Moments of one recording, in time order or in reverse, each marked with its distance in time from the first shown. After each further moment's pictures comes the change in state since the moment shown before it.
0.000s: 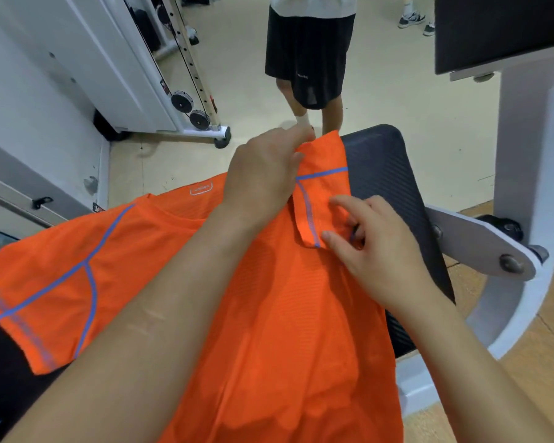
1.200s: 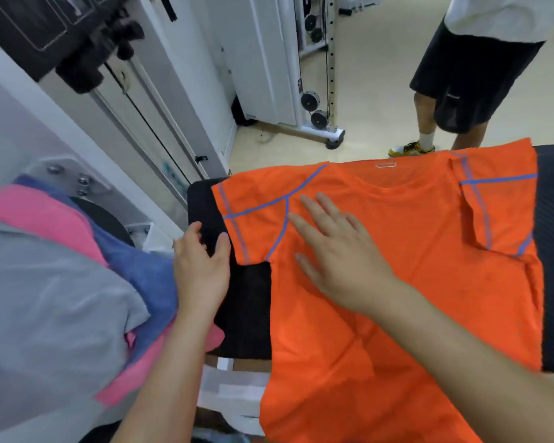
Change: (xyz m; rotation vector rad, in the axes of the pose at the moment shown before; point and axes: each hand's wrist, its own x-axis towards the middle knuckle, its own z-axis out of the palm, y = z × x) left_hand -0.269 -0.114 -0.158 -0.027 0.352 -1.132; right_hand -0.049 -0.175 0.122 -0.215 -0.322 -0.641
